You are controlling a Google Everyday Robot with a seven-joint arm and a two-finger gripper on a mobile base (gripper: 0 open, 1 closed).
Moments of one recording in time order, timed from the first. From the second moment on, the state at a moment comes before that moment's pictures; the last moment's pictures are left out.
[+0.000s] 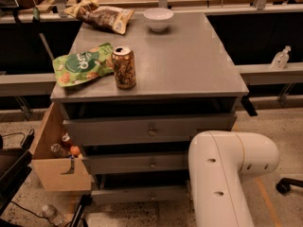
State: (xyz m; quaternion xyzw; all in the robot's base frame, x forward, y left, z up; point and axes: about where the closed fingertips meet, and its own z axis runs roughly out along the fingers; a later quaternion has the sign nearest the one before) arm 0.543 -0.214 0.157 -0.72 0.68 -0.04 0.11
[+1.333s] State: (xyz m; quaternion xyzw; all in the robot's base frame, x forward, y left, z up) arm 0.541 -0.212 0.155 -0.72 0.68 -0.04 0.11
